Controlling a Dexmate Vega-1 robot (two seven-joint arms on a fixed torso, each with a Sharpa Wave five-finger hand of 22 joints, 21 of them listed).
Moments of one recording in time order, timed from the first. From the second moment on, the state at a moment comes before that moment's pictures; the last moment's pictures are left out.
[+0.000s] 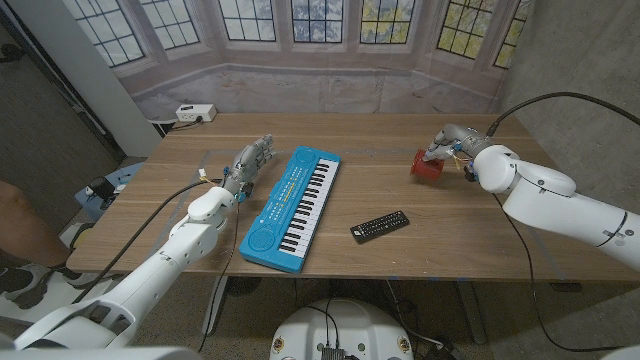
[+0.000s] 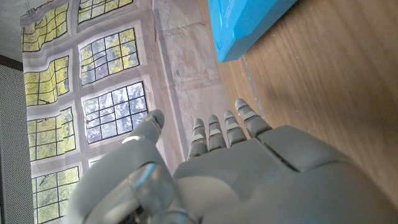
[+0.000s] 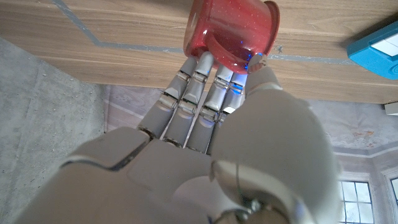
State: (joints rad) left arm 0.85 0.54 0.38 -1.27 -0.65 -0.29 -0.09; left_hand 0.47 0.18 0.61 -0.08 0.19 0.16 0.00 0.19 0.18 0.13 0.05 0.22 0.20 0.12 0.08 0.18 0.17 0.22 0.08 0.21 0.18; right arm -0.84 -1.10 -0.53 -2.21 -0.13 -0.82 -0.07; right_hand 1.20 0.07 0.16 -0.14 0.22 1.07 -0.09 0.27 0.21 1.07 -0.13 0.39 0.30 0.90 -0.13 0.32 0.26 0.78 -0.08 0.21 0.17
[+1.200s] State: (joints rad) left arm 0.82 0.55 0.38 -1.27 -0.64 -0.28 -0.10; left_hand 0.48 0.18 0.62 -0.08 0.19 0.17 0.00 0.19 0.18 0.13 0.05 0.22 0.20 0.12 0.07 0.18 0.17 0.22 0.08 0.21 0.18; right arm -0.89 -0.91 -0.49 -2.14 -0.06 -0.70 -0.27; right_hand 1.20 0.07 0.16 -0.14 0.21 1.08 -0.09 0.27 0.21 1.08 -0.13 0.39 0.29 0.91 -0.12 0.32 0.26 0.78 -0.08 0.21 0.17
